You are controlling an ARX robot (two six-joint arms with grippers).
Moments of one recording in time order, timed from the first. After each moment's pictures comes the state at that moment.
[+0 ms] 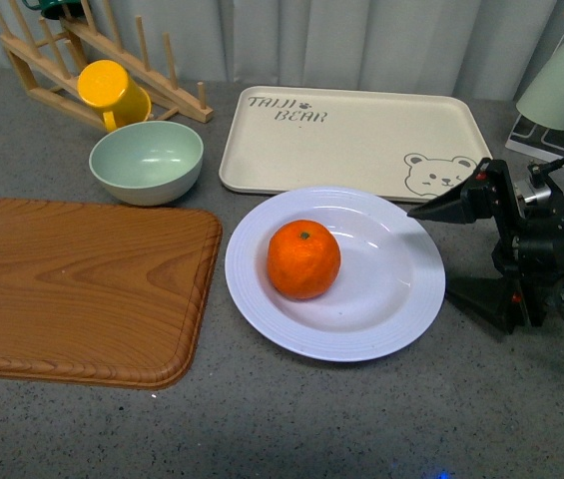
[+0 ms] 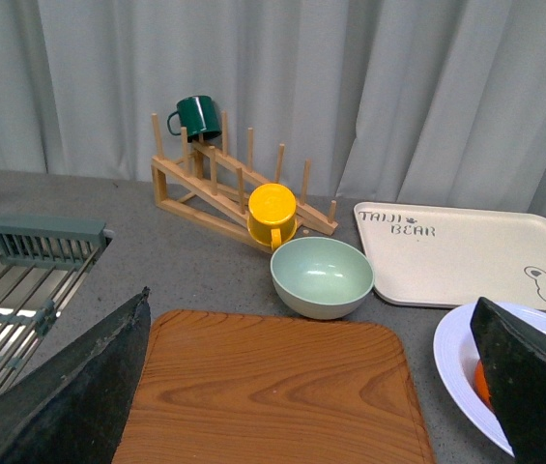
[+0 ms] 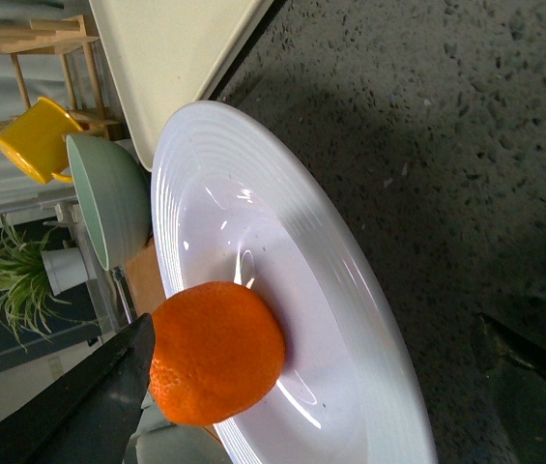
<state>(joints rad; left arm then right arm) 0.00 0.00 0.02 0.00 0.00 0.00 0.03 2.30 0.92 0.60 -0.76 0.91</state>
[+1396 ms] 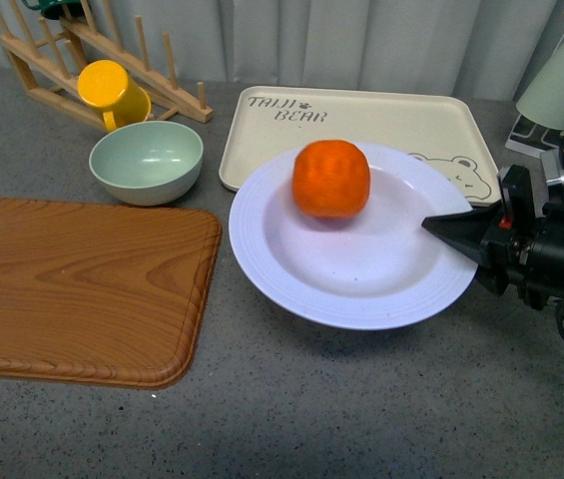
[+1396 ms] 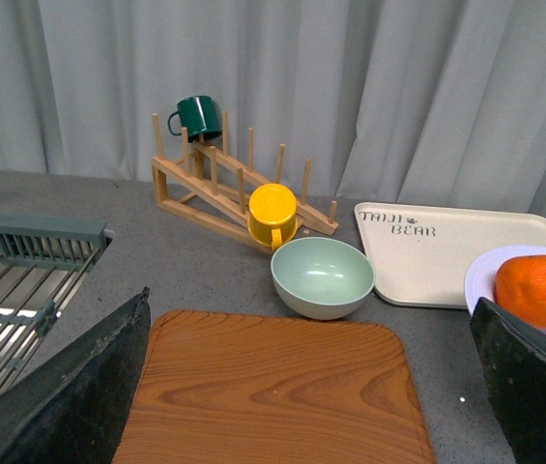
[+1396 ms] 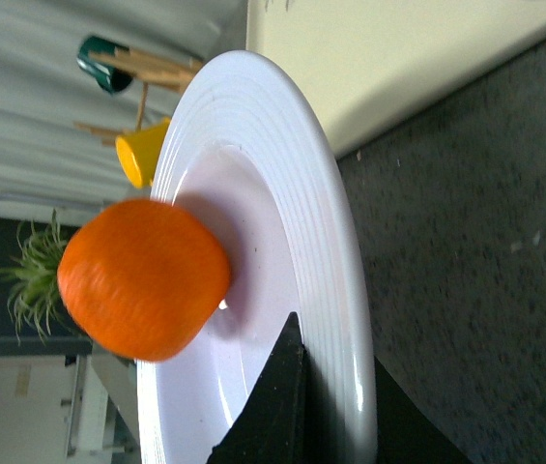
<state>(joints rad) 0.00 0.00 0.02 0.00 0.00 0.00 0.06 2.28 0.70 1.22 -0.66 0.95</state>
